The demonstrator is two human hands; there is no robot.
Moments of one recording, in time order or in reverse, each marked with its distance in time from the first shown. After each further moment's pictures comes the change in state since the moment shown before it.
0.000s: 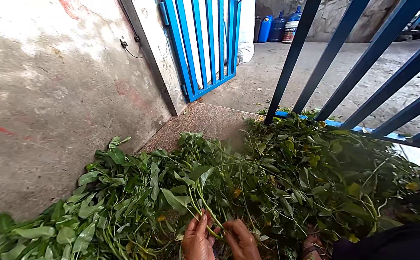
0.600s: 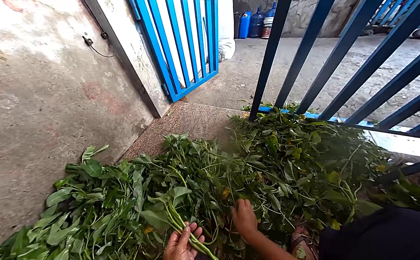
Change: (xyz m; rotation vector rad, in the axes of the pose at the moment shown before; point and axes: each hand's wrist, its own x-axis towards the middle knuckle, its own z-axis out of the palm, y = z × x) left_hand 0.020 0.003 -0.011 0.097 0.001 -0.066; right_hand 0.078 0.086 -0.040 -0.611 -0.091 0.638
